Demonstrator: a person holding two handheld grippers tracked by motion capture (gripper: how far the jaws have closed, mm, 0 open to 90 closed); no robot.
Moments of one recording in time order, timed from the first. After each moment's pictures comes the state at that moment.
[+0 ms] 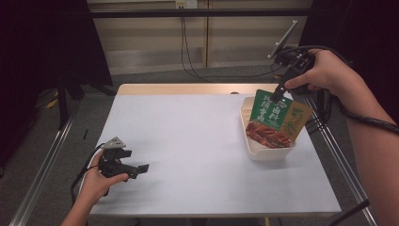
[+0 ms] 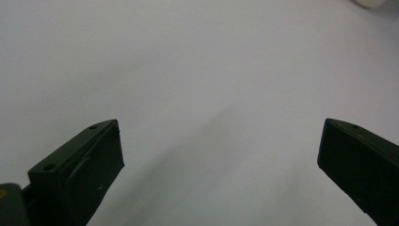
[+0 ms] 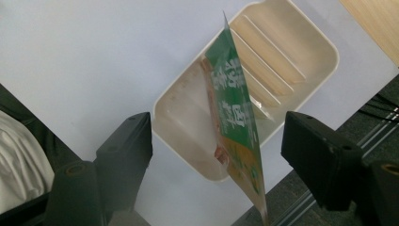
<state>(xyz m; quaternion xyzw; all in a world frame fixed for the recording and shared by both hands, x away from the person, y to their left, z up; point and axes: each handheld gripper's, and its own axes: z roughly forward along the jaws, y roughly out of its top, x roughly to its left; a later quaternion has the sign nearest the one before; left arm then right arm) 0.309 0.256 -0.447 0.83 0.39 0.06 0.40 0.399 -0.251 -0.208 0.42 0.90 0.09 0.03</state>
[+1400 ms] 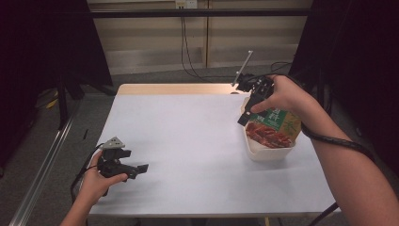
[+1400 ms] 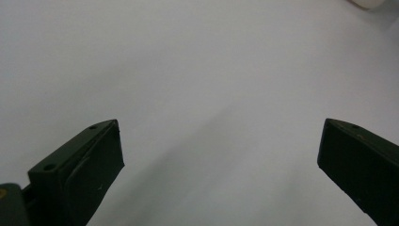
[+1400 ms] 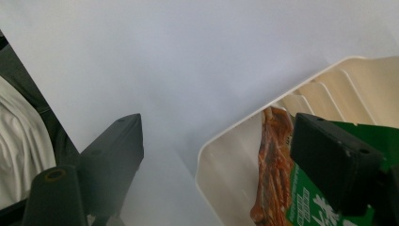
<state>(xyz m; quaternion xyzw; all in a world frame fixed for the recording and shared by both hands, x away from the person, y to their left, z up) 0.308 0.257 -0.446 0.82 0.39 0.06 0.41 0.392 -0.174 -0.271 0.31 0.95 0.10 0.00</state>
